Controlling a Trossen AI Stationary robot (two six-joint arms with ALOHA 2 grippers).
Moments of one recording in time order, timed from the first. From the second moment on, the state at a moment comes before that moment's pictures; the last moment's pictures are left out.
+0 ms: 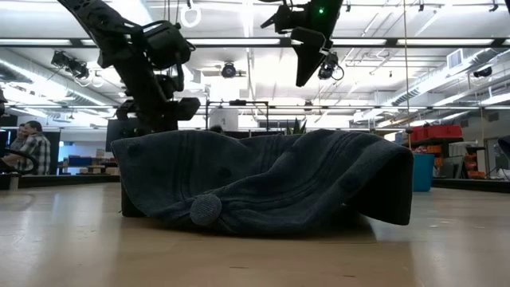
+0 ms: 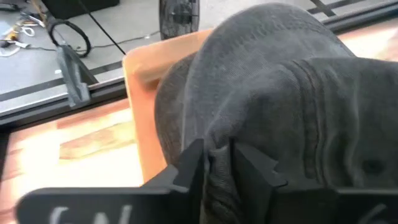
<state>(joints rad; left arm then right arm) 0.36 1.35 0.68 -0.20 -0.71 -0.62 -0.17 1.75 1.71 -1.13 0.40 0.00</state>
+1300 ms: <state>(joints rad) -0.04 0.88 1.00 -0.80 -0.17 -0.35 -0.16 1.49 1.54 -1.09 0.30 0.07</state>
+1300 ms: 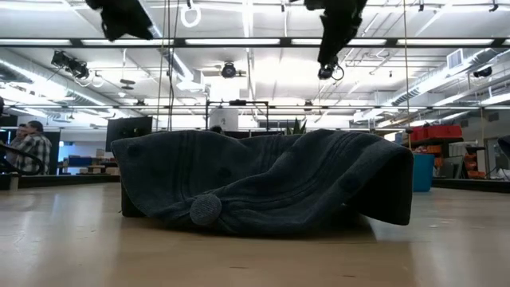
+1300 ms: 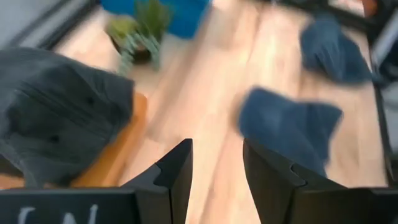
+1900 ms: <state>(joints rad) -0.54 1.18 0.93 -1.04 0.02 -1.14 -0.16 1.25 0.88 -0.24 0.07 0.02</state>
